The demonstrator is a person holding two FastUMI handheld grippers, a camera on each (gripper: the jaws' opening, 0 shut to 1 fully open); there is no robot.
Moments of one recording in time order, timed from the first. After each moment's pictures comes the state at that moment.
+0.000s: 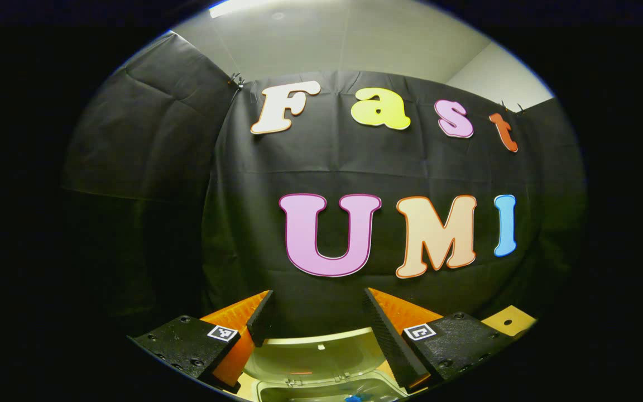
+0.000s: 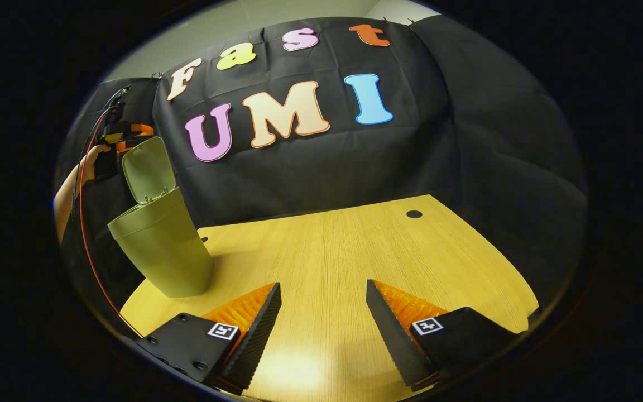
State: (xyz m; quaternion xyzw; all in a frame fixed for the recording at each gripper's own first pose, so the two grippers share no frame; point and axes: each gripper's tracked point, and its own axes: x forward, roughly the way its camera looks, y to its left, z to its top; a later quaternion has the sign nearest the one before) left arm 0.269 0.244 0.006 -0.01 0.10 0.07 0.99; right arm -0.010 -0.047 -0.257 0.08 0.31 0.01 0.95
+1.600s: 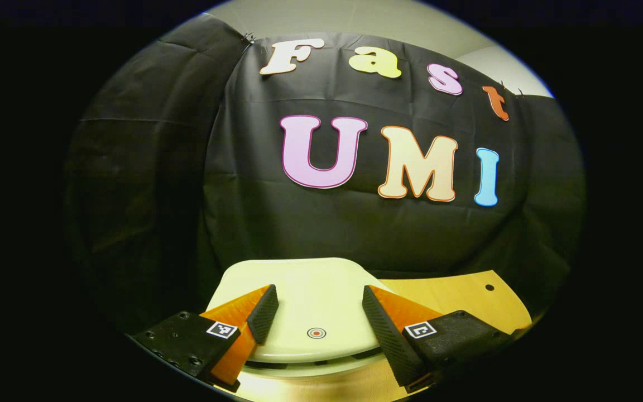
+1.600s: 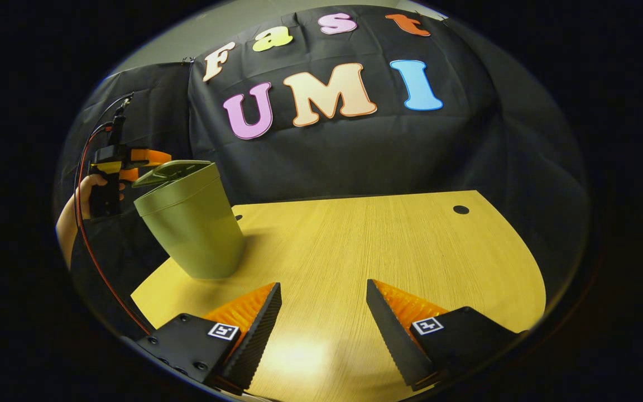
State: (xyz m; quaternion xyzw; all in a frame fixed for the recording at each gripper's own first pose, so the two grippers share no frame) left arm 0.114 0.181 -0.117 -0.06 0.23 0.06 0.97; right arm 0.006 0.002 -0.275 0.05 0.34 0.13 0.93
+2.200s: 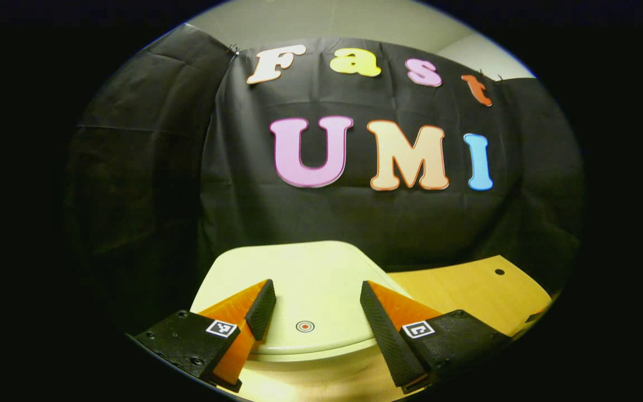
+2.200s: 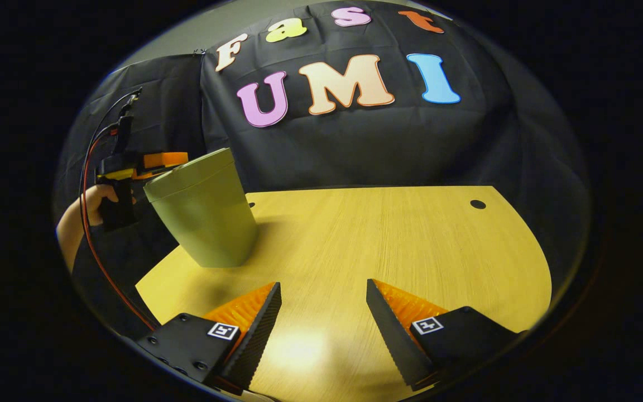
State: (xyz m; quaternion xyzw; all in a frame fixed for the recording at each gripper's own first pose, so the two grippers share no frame) left arm 0.096 0.167 -0.137 -0.03 0.19 0.05 0.98; right arm 0.001 0.028 -0.285 0.04 0.36 0.16 0.92
